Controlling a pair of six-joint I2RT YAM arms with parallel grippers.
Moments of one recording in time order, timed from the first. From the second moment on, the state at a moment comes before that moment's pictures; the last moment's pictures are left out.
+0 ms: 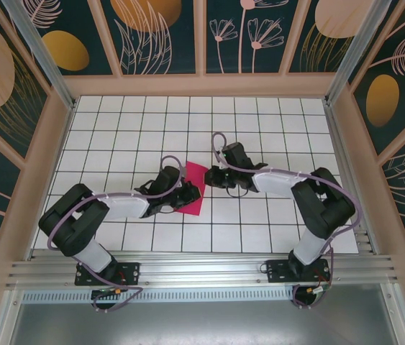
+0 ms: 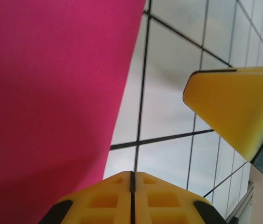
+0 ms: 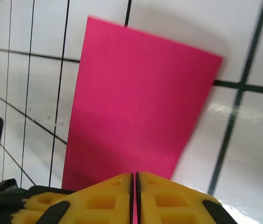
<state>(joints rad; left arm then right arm) -0.74 1.60 0.61 0.25 0.28 -1.10 0.65 1.71 0.90 -0.03 -0.41 0.67</state>
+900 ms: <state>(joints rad) -0.79 1.63 0.53 0.30 0.23 -1.19 0.67 1.89 0.97 -0.05 -0.49 0.62</state>
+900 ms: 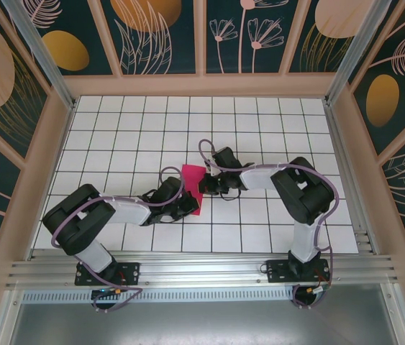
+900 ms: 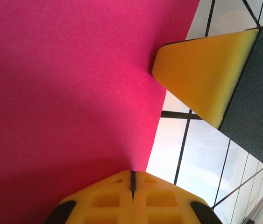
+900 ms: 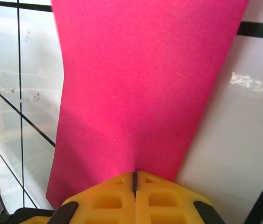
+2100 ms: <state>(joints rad) -0.79 1.63 0.49 0.38 0.22 -1.22 0.51 2.09 1.30 -0.16 -0.48 0.59</state>
